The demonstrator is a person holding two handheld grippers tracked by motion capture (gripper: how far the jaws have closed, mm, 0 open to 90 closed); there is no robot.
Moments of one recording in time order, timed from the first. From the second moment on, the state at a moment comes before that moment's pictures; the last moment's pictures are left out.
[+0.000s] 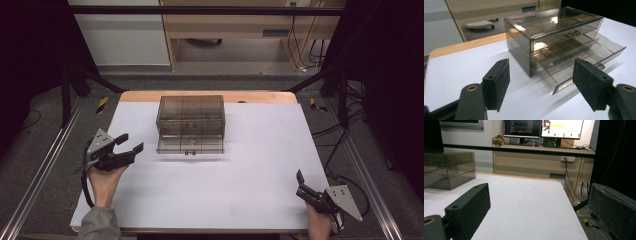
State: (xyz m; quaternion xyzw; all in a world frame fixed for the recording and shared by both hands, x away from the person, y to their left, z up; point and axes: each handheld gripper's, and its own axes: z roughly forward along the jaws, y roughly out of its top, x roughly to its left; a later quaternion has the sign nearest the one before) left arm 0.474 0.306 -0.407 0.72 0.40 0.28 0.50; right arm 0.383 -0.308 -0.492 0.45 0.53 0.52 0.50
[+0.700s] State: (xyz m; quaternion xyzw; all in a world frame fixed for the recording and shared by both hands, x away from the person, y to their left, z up) left arm 0.430 0.349 -0.463 0.64 0.45 0.35 0.51; right arm 0.383 -0.308 -0.493 0.45 0.53 0.52 0.50
